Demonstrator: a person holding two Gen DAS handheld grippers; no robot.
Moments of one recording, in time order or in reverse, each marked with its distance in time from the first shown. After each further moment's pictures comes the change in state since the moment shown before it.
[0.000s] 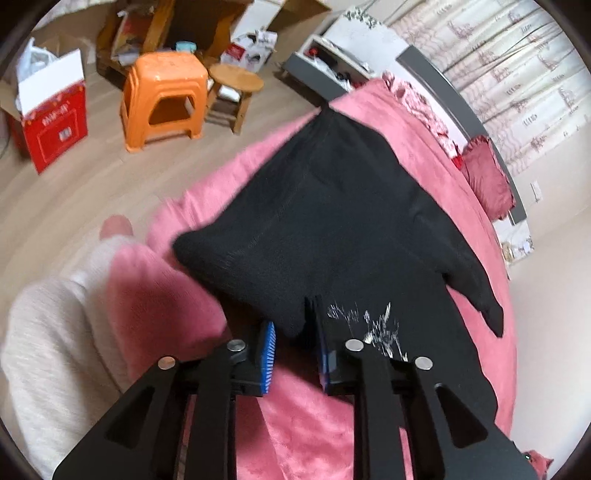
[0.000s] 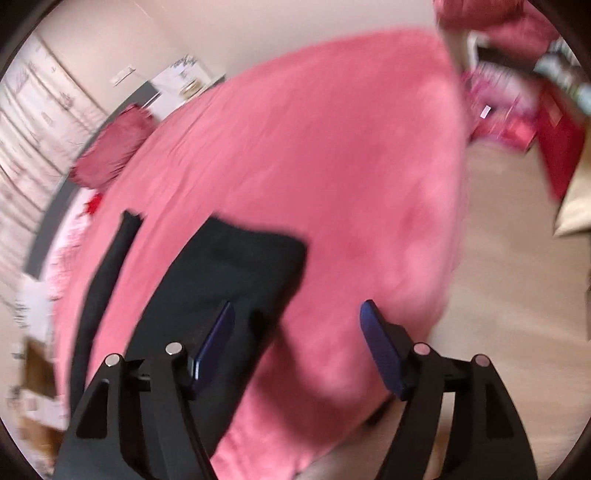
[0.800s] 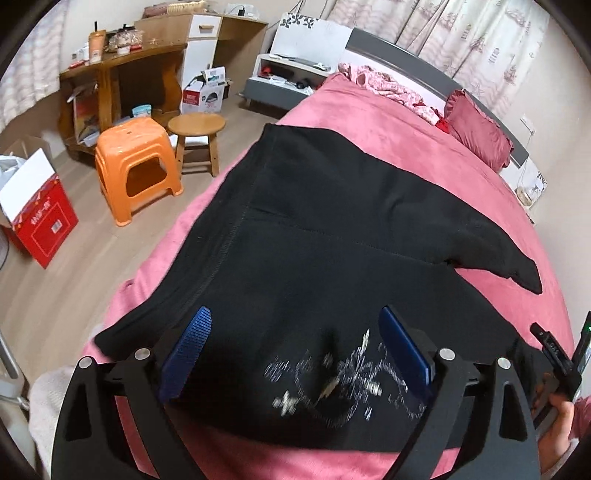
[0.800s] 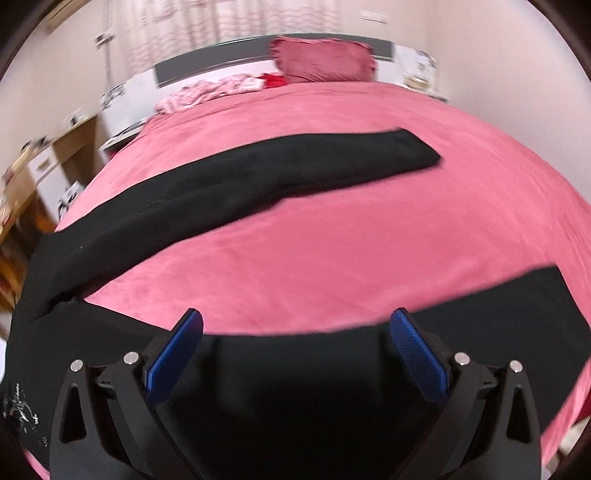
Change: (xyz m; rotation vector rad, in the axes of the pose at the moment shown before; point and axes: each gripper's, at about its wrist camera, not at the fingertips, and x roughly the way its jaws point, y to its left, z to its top) left arm 0.040 -0.070 0.011 0.295 -0.055 0.090; right arm 0.052 0.295 -0.181 -0.855 0.048 0.273
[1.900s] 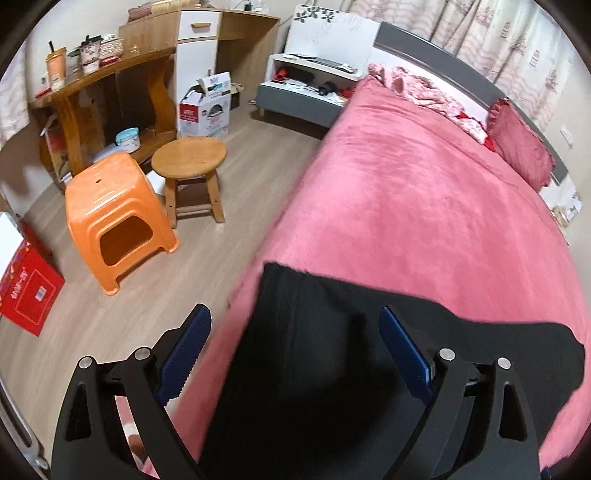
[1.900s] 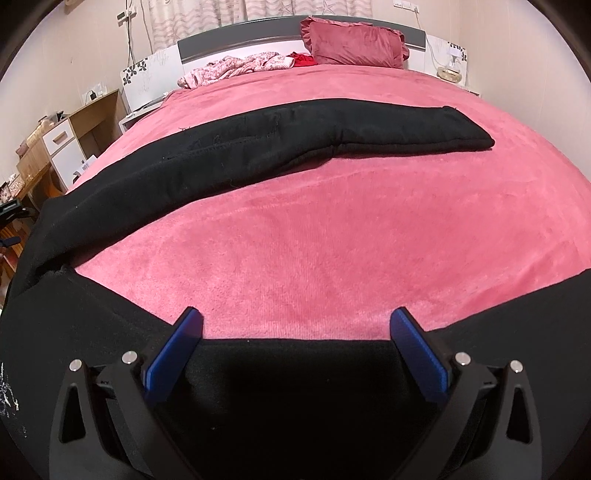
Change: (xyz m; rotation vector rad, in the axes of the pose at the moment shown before) left arm 0.196 0.016 0.226 -0.002 -0.008 0.113; right arm 0.047 0.022 -0.029 -0.047 0.062 0.071
